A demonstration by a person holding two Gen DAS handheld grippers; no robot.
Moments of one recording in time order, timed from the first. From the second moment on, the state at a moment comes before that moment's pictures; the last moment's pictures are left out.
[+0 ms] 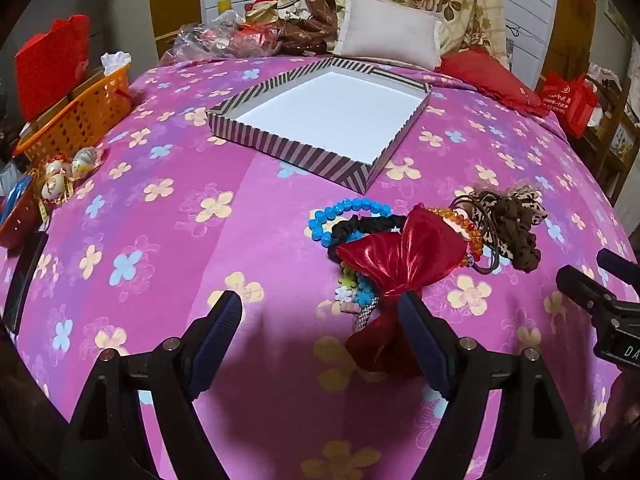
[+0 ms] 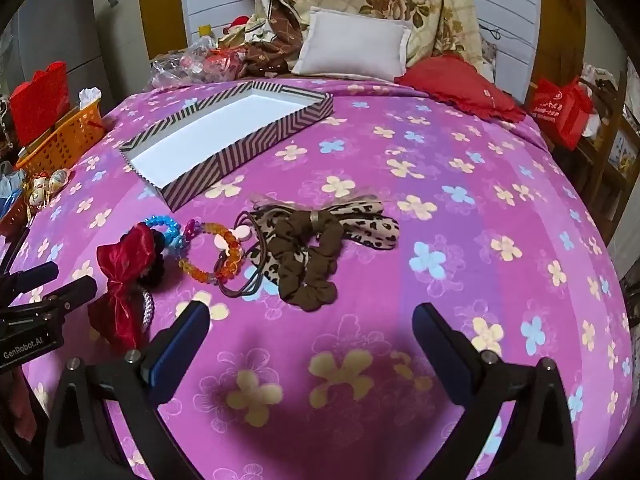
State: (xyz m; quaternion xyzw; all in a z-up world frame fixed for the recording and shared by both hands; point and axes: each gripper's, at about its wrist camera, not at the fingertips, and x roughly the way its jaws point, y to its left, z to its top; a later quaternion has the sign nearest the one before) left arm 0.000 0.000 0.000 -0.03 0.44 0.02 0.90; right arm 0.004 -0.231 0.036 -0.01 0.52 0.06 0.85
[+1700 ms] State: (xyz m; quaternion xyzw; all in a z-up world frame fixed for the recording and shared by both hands) left arm -0.006 -0.002 -0.002 -0.03 0.45 0.03 0.89; right arm 0.001 -0.218 0.040 -0.01 0.51 0.08 0.85
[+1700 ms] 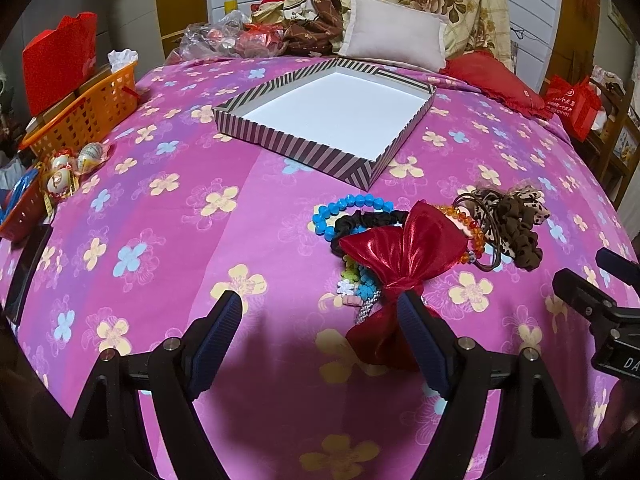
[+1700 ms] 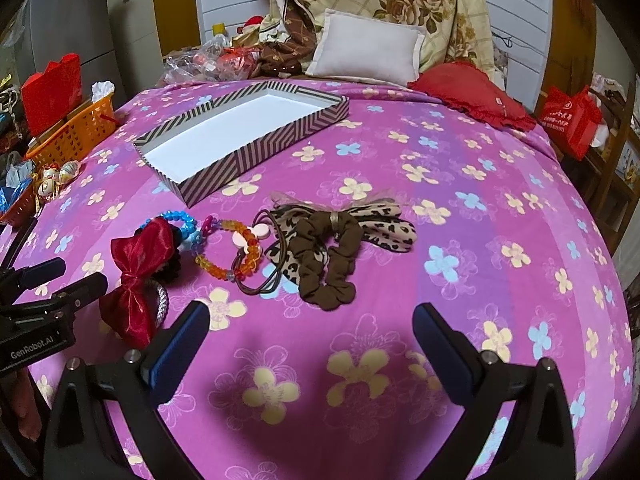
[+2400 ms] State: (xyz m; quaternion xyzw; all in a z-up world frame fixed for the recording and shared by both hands) left arm -0.012 0.004 0.003 -0.05 0.46 -0.01 0.89; right arm 0.001 -0.219 0.040 -0.03 0.51 0.08 0.86
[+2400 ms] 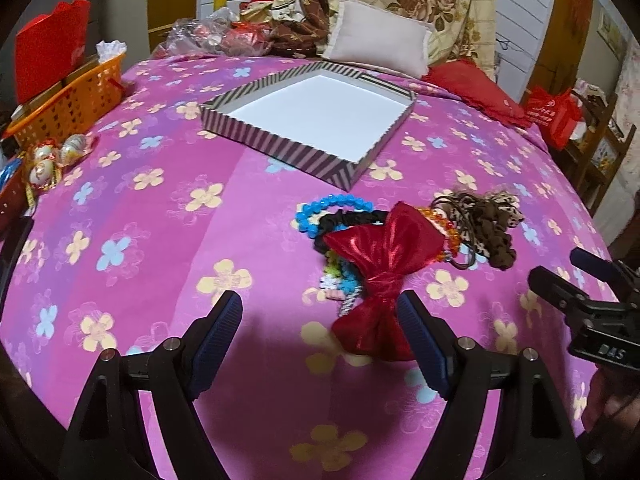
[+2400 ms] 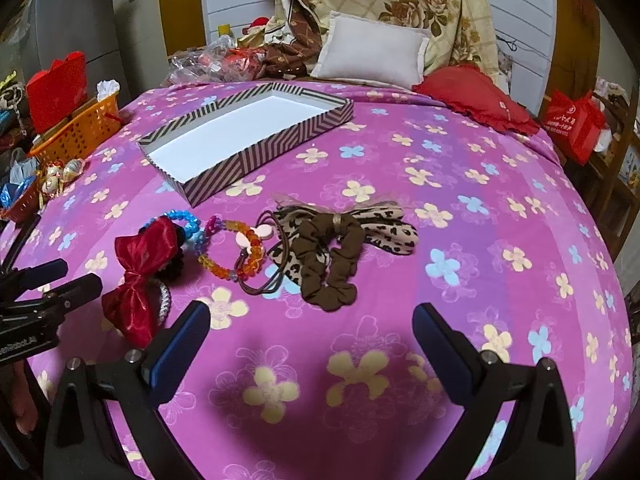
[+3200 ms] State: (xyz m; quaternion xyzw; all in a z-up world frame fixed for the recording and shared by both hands) left arm 0.002 -0.024 -0.019 -0.04 0.47 -0.05 0.88; right arm 0.057 -0.253 -0.006 0.05 0.54 0.08 0.84
